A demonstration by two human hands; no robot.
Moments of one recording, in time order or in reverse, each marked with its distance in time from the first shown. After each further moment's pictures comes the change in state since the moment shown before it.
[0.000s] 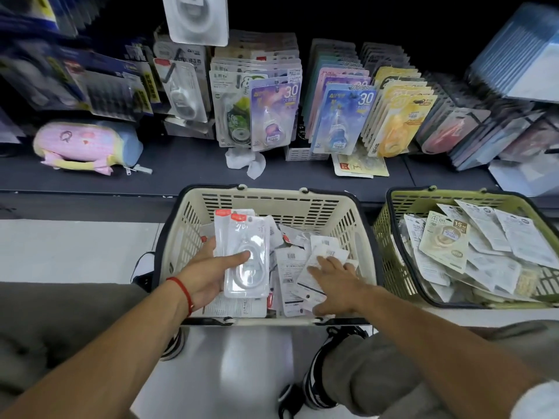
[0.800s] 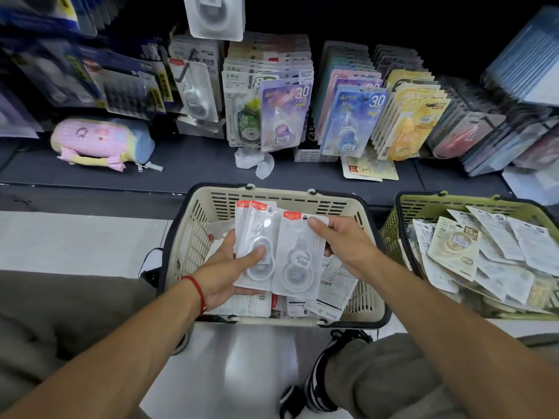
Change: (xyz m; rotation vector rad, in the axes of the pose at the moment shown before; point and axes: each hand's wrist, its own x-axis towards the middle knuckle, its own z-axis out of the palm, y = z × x) left_hand -0.004 -0.004 0.015 0.055 -0.074 -0.015; right_hand -0.019 -0.018 -0.077 1.398 0.465 -0.193
